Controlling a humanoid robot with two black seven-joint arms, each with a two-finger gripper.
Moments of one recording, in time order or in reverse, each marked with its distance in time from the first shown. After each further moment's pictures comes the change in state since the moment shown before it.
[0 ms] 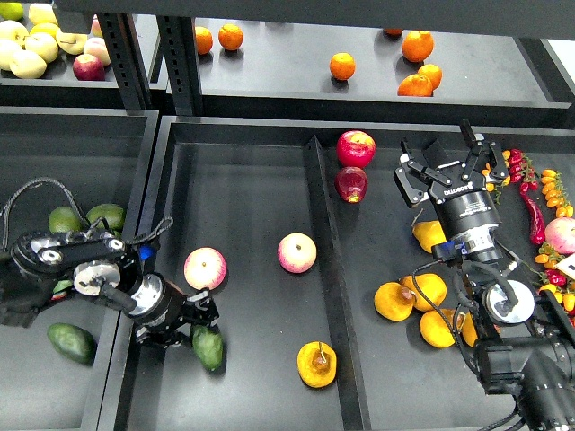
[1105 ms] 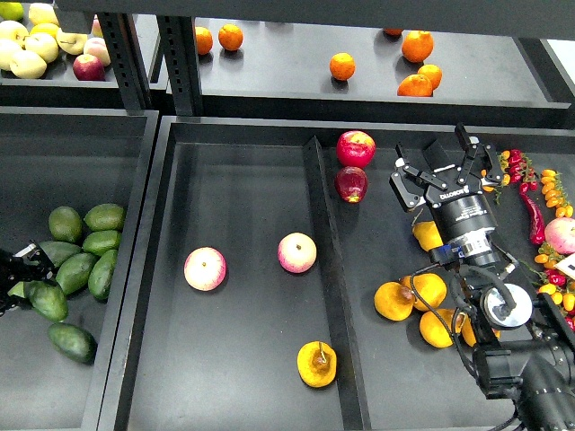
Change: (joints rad) left arm 0.127 0.466 -0.048 0.019 0.024 0.000 0.000; right arm -0.017 0.000 -0.013 0.015 -0.003 0.000 -0.002
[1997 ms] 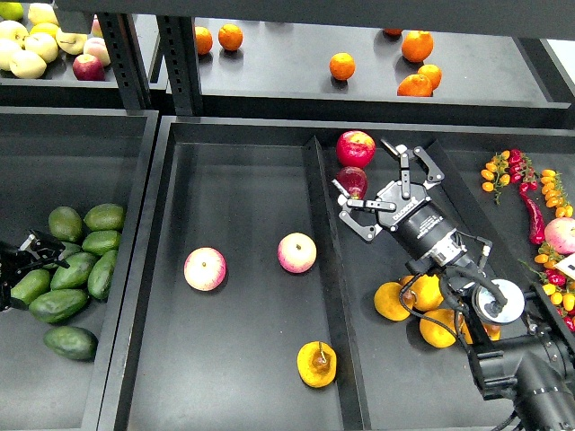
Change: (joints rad) left arm 0.020 -0.026 -0.086 0.017 0.016 0.000 0.000; right arm 0.001 0.000 -0.070 0.077 -0.099 0.000 -0.320
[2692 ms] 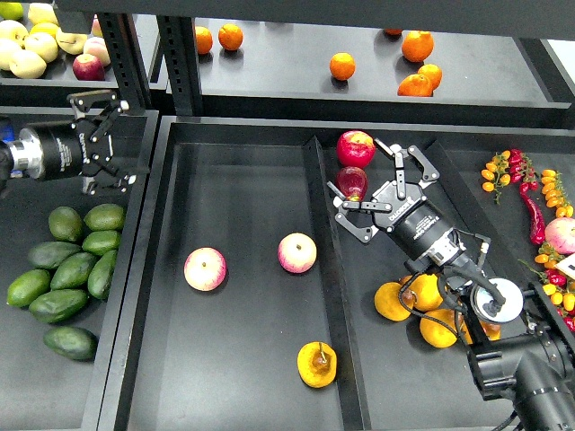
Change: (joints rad) left arm 0.128 -0.244 -0.888 -0.037 -0.269 0.037 0.000; right arm -0.004 0.000 0.011 0.006 -0.006 0.000 0.000
